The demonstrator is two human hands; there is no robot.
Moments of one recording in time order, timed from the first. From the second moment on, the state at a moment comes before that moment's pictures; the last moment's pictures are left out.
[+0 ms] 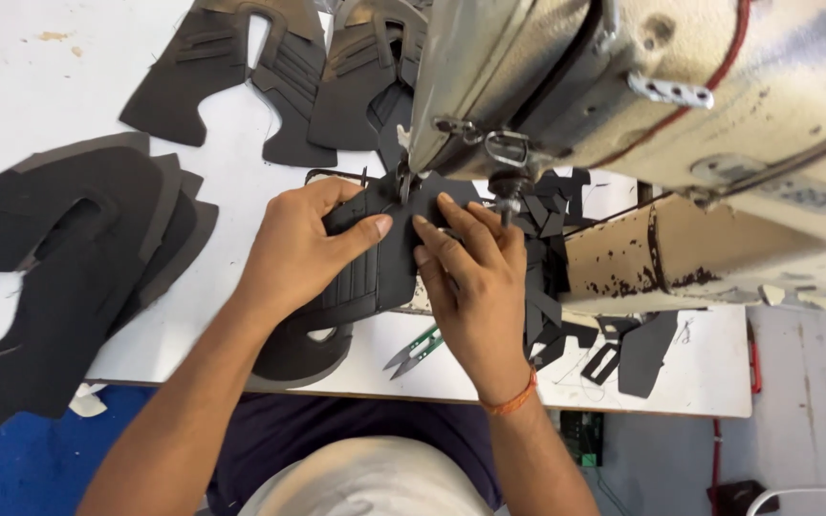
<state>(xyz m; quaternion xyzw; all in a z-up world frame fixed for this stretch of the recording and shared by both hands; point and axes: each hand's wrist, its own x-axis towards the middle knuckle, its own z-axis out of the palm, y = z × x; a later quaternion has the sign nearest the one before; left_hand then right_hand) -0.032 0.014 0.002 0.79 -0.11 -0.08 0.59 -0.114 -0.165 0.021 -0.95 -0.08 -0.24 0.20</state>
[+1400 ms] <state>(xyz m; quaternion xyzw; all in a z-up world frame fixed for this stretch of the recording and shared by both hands) 0.008 -0.006 0.014 0.81 -0.11 -0.10 0.58 -0.084 -0.201 0.007 -0.93 -0.13 -0.18 0.30</state>
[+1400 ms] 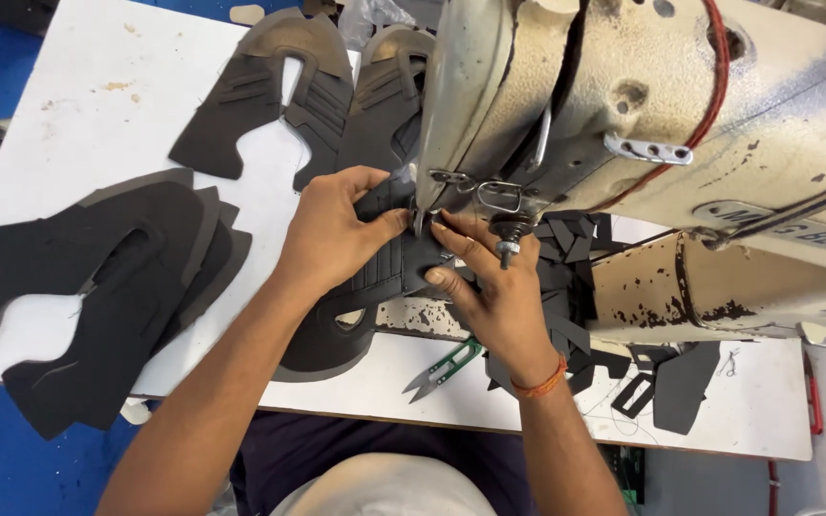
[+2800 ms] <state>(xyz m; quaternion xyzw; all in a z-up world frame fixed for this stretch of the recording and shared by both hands) -0.095 -0.045 -0.066 0.71 -0.09 0.03 0.70 -0.072 -0.216 0.011 -0.93 -0.22 -0.21 0.19</state>
